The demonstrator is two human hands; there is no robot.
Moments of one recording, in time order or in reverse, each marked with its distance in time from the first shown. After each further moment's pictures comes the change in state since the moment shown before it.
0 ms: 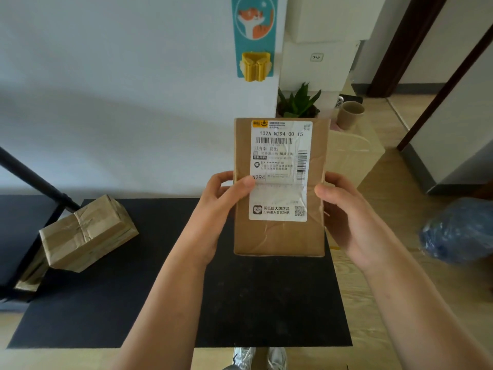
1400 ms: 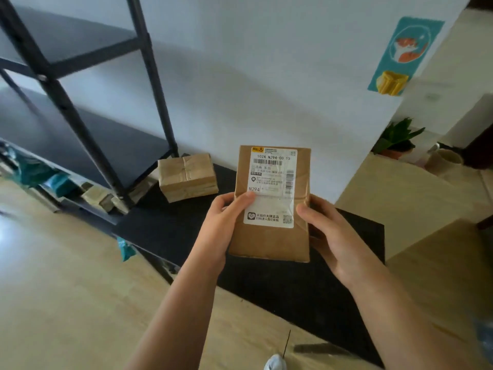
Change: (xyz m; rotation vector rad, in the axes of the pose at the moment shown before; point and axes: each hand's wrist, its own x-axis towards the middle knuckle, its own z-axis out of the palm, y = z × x) left_hand -0.144 -0.052 -0.093 -0.222 0.471 -0.135; right_hand -0.065 0.058 0.141 -0.304 -0.277 0.103
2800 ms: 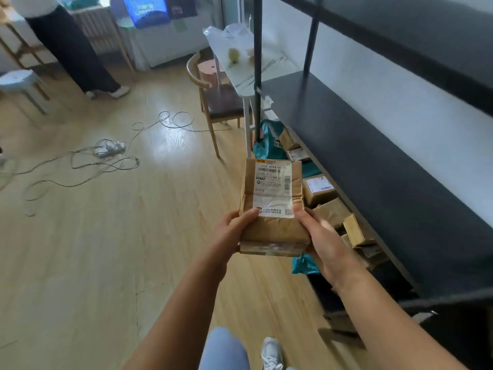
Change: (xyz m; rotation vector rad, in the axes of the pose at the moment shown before) left_hand 0.046 0.039 -0.687 -0.272 0.616 -0.089; right_hand 0.171 0.056 0.735 -0.189 -0.657 0.284
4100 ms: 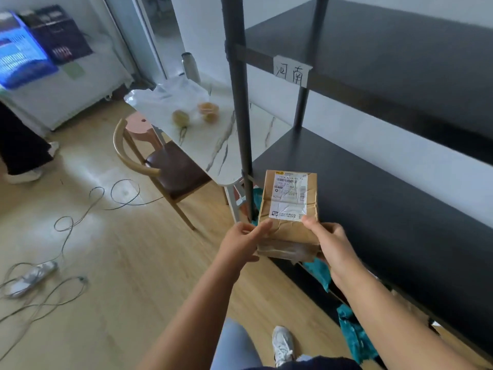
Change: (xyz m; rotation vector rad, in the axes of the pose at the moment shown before) left_hand 0.494 0.288 -0.069 0.440 -0.282 -0.009; right_hand 0.446 -0.199 0.118 0.088 0.577 0.108
